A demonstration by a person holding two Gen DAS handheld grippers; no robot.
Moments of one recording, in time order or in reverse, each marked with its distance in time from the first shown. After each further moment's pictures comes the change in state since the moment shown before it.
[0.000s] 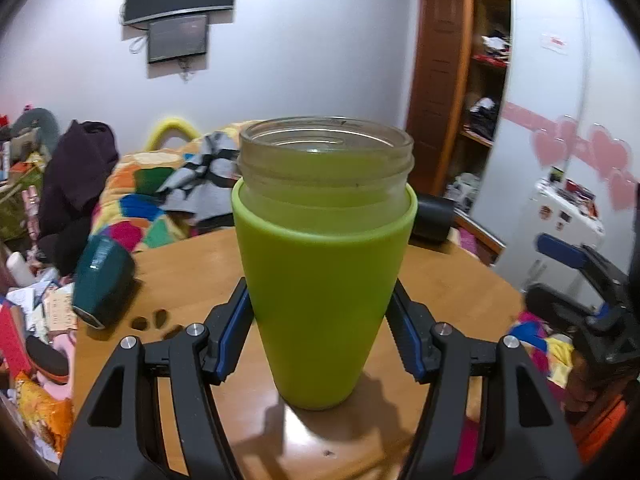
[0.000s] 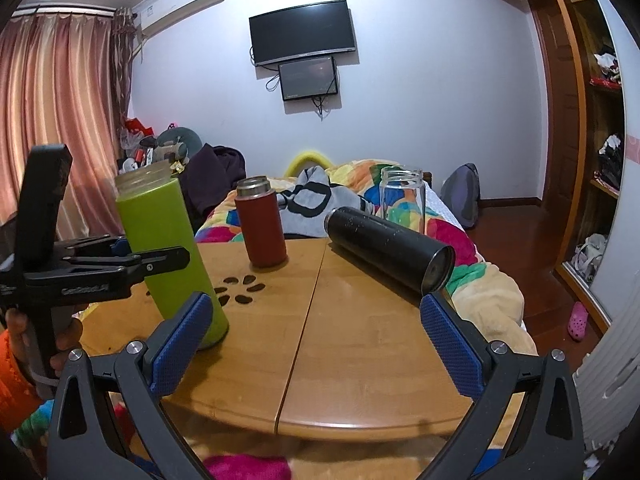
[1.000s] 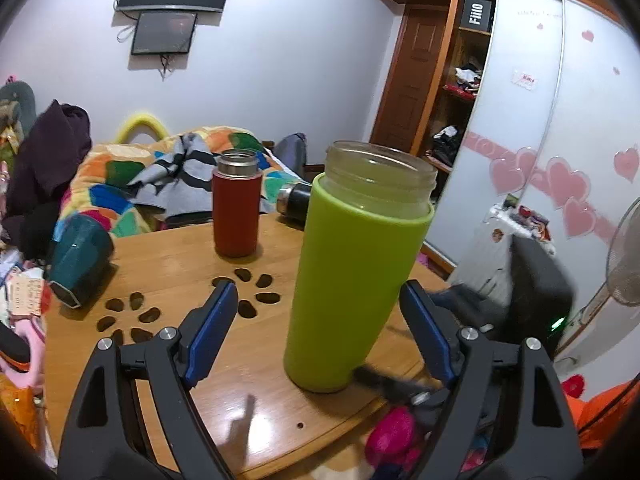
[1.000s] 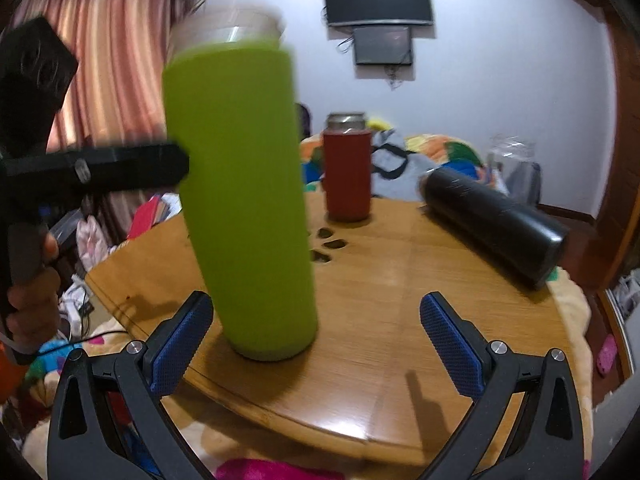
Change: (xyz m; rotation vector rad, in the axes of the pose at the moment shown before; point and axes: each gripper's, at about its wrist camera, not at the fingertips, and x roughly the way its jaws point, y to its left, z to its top) left arm -0.031 0.017 -0.015 -0.085 -0.065 -0.178; right arm 0.079 0.061 -0.032 -0.168 0.137 0.211
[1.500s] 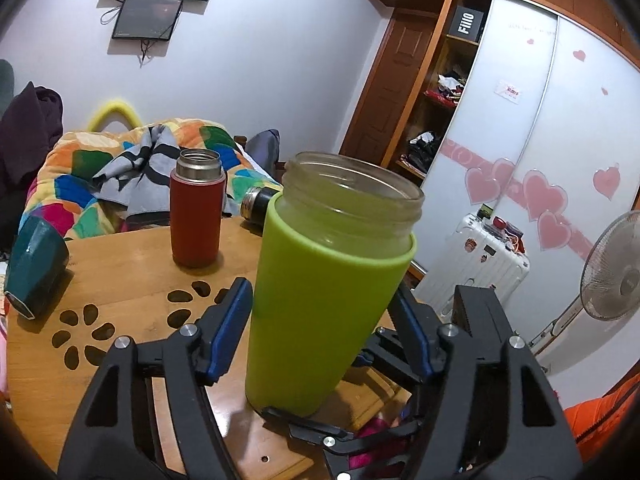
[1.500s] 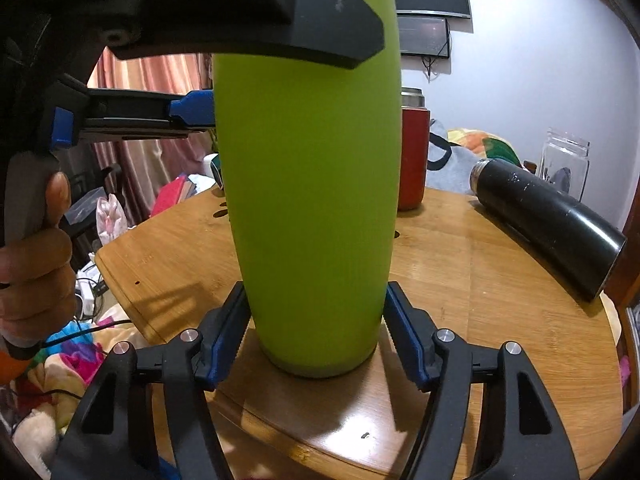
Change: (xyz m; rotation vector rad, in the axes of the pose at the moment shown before) left arm 0.024 -0.007 0.016 -0.046 0.009 -0.115; right arm 0.020 0.013 -0.004 -0.051 0.016 0.072
